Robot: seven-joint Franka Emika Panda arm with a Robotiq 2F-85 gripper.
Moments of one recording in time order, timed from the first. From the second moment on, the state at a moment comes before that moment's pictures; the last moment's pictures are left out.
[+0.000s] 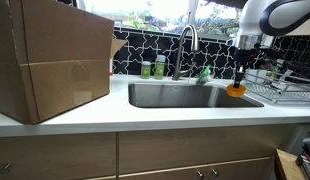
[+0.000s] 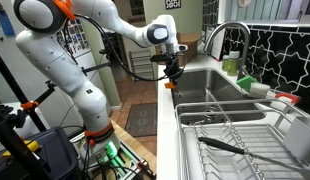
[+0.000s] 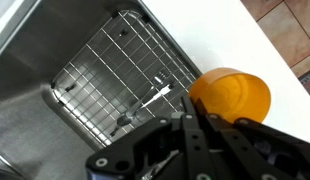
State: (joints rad) arm -0.04 -0.34 -0.29 -2.40 -0.27 2.08 -0.24
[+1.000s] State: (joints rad) arm -0.05 -0.26 -0.23 -2.46 -0.04 2.09 -0.36
